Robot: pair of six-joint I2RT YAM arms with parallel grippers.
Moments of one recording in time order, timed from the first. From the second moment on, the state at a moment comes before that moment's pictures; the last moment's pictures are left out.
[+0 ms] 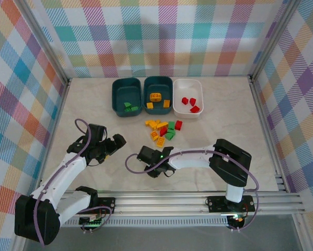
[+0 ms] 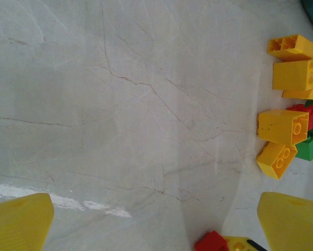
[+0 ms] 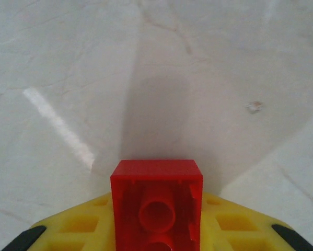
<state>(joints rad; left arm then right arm) -0.25 0.99 0.64 -0.65 0.17 -0.85 1.19 1.81 1.07 -0.49 0.14 0.23</state>
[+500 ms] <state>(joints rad) -0.35 1.10 0.63 -0.54 0.21 -0.88 0.55 1.75 1.39 -0.43 0.19 0.24</state>
